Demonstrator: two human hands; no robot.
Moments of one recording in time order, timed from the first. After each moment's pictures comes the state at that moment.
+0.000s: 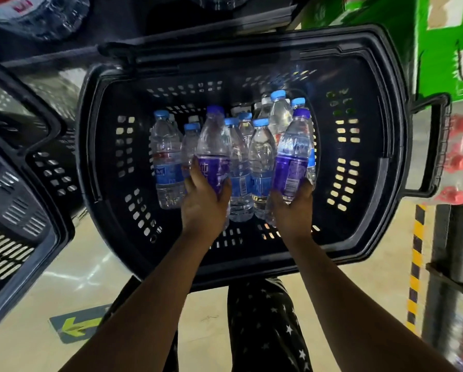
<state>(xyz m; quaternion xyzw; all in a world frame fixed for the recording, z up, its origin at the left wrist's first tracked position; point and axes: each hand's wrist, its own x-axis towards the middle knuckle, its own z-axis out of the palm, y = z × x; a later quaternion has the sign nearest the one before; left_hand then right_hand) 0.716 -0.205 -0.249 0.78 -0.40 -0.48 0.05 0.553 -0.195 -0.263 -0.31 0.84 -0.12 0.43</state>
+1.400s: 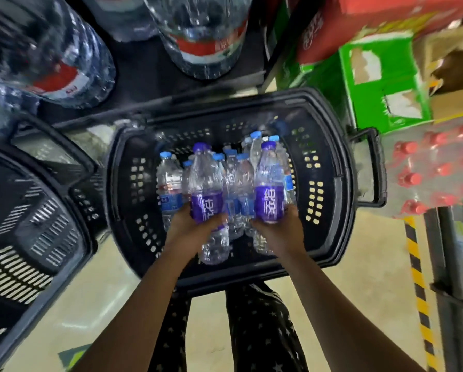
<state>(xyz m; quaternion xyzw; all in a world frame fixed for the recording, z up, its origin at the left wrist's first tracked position) 0.731 -0.222 -0.168 0.73 -0.26 -0.61 0.15 0.539 -0.213 -0.185 -0.26 0.81 -0.13 0.52</state>
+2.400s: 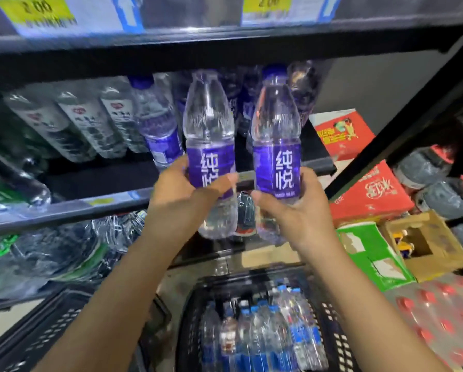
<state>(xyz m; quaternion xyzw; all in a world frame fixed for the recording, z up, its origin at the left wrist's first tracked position) 0.848 -0.461 0.153 0.63 -0.44 -0.45 0.45 0.674 -0.461 0.126 -0.51 0.60 -0.44 0.43</state>
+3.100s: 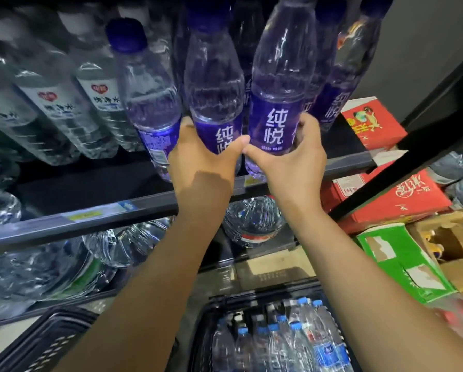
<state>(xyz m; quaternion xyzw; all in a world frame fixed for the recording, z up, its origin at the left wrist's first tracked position) 0.846 -0.548 0.092 0.71 -0.44 -0.24 0.49 0.733 -0.557 0.078 -0.52 0.60 -0.54 0.28</state>
